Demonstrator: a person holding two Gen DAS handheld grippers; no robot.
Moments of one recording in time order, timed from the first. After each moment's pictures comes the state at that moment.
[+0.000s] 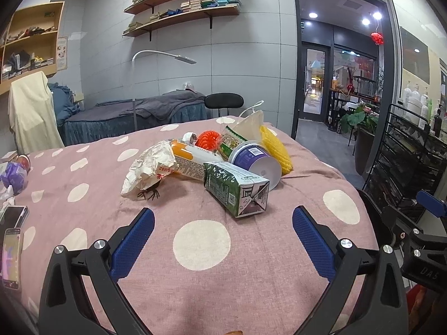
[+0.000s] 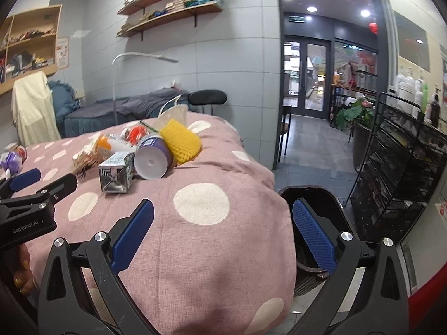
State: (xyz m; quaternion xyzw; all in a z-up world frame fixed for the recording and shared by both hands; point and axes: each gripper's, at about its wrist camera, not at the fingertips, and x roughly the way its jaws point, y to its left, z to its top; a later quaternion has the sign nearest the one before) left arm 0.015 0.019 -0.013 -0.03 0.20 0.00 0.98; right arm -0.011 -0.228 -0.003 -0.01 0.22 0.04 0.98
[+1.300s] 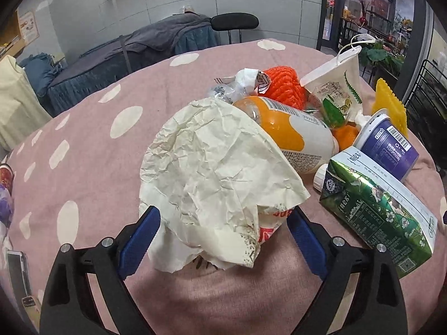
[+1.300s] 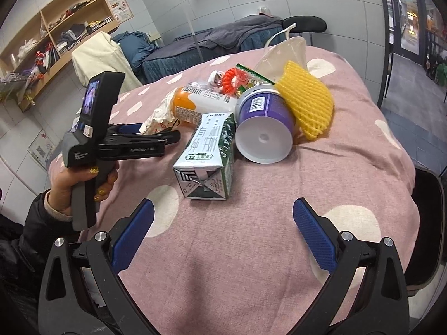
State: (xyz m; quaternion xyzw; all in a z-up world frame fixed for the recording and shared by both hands) left arm 0.175 0.128 -0.050 0.02 0.45 0.00 0.89; right arm 0.109 -0.140 -0.014 0.03 0.43 0.30 0.85
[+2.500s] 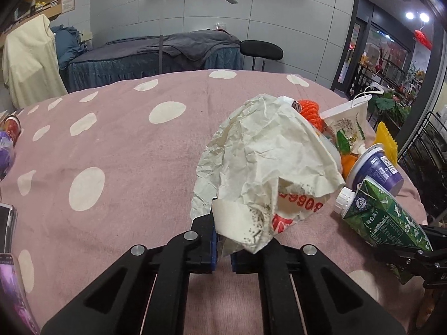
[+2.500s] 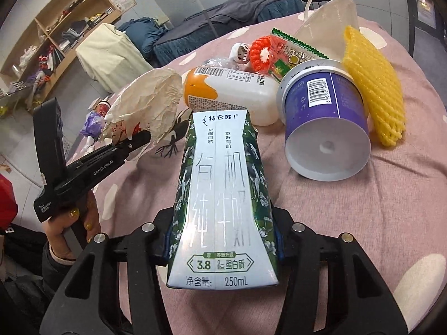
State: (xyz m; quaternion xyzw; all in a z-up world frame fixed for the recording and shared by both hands) left arm 0.125 0.170 -0.027 -0.07 0.38 0.03 0.92; right arm 0.159 -0.078 -0.043 0.06 0.49 0.34 0.80
